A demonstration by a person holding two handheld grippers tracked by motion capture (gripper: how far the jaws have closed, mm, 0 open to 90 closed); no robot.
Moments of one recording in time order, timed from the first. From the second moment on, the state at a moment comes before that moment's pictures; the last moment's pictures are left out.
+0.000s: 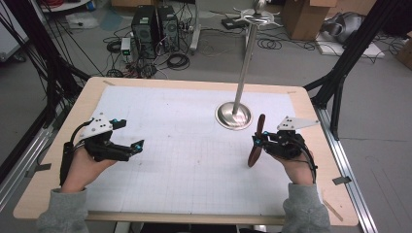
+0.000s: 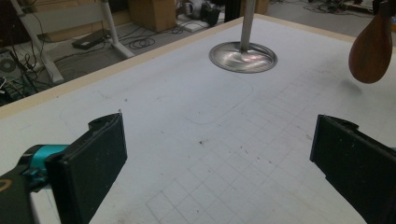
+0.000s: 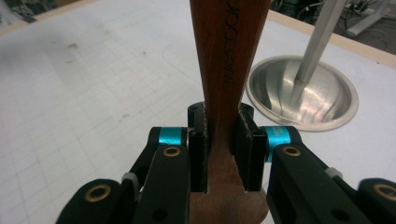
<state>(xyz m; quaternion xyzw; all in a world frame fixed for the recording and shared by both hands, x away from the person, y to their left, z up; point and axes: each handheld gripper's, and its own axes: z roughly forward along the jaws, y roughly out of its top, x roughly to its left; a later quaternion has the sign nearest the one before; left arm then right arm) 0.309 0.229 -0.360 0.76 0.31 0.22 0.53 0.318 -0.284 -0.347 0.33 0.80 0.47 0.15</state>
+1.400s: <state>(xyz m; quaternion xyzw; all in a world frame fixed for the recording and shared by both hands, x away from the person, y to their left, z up) 0.291 0.250 -0.351 0.74 0.31 0.21 0.56 0.357 -0.324 -0.278 0.29 0.80 0.49 0.16</state>
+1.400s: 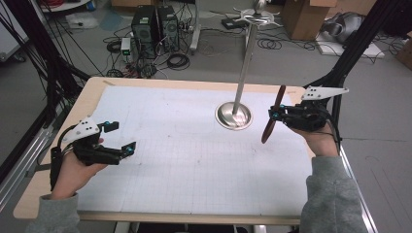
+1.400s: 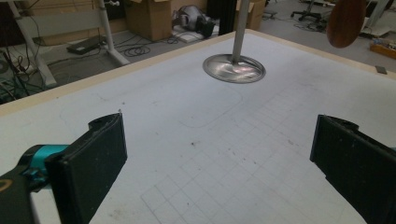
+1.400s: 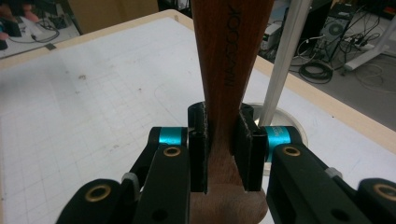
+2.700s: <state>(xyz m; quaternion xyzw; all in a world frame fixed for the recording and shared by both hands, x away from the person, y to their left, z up) 0.274 0.266 -0.352 0.73 0.33 0.21 0.56 0.420 -0.319 -0.228 0.30 0.80 0.49 0.19</state>
